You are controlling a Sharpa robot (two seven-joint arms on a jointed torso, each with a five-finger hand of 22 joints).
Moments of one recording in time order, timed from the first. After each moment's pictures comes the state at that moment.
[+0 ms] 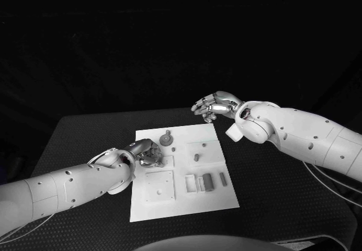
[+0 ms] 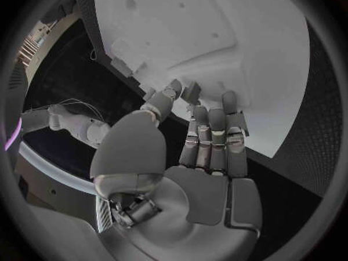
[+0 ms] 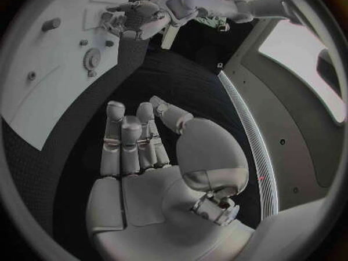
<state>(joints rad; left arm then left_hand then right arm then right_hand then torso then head) 1.06 -0.66 -0.22 1.25 -1.22 -0.43 -0.05 1.09 -0.20 0.47 -0.25 0.05 0.93 0.13 0.35 0.46 0.90 0.02 1.20 0.61 0.84 -0.06 1.43 0.46 0.01 1.11 -0.12 0.07 1.32 1.14 -0.64 0.09 1.21 -0.69 -0.06 0.11 1.08 0.01 0.63 -0.29 0.05 0.90 0.14 0.20 0.67 0.96 0.04 0.97 0.79 1.11 -0.07 1.39 0.87 0.25 1.04 0.03 0.85 1.31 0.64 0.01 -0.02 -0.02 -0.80</state>
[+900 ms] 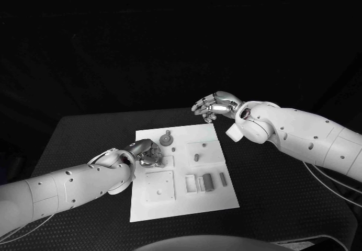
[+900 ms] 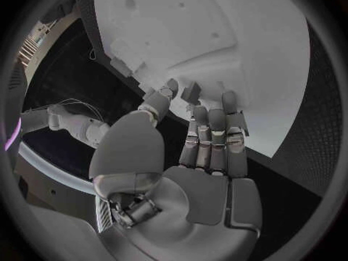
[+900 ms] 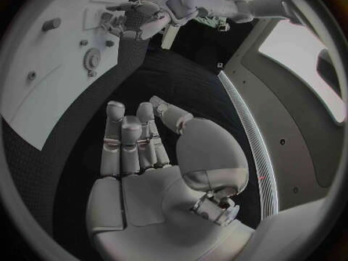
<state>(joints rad) 1.06 -0.66 -0.22 1.25 -1.22 -0.44 -0.06 1.07 -0.21 0.44 -0.26 0.05 0.92 0.13 0.35 0.46 0.89 0.03 1.21 0.61 0.84 -0.06 1.43 0.45 0.01 1.12 -0.12 0.07 1.32 1.14 -0.64 0.09 1.21 -0.69 -0.06 0.11 1.08 0.01 0.63 -0.29 0.05 0.90 0.14 0.20 0.67 0.96 0.04 0.97 0.79 1.11 -0.07 1.39 0.87 0.25 1.04 0.03 0.85 1.31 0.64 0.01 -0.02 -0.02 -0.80</state>
